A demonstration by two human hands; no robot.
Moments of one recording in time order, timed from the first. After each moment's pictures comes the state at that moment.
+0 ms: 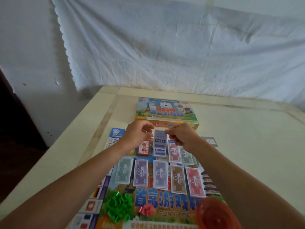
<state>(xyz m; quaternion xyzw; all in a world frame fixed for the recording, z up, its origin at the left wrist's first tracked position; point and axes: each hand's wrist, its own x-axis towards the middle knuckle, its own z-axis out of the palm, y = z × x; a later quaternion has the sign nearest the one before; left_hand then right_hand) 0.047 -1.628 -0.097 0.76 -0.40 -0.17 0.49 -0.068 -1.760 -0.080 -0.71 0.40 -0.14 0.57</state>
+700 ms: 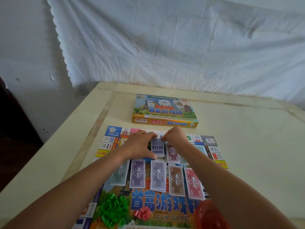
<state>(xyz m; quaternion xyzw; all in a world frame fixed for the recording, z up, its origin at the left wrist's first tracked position) 0.051 -1.647 -0.140 0.82 -0.55 -0.11 0.12 -0.041 -1.772 -0.121 -0.78 0.47 -0.07 0.40</state>
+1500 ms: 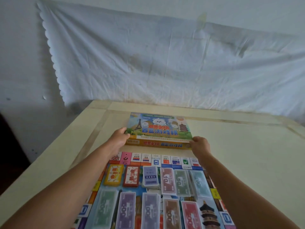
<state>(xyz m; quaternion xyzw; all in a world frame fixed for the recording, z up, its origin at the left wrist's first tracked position) 0.152 -1.702 -0.133 0.78 -0.22 -0.27 0.52 -0.069 -1.884 -0.123 -0.74 0.51 -0.25 0.36</state>
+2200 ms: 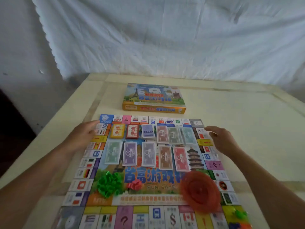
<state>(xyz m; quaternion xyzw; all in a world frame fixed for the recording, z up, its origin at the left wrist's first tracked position) 0.107 -1.529 -0.143 0.86 -0.37 -0.11 0.33 -0.226 -1.831 -0.123 -0.87 0.44 -0.14 0.19</state>
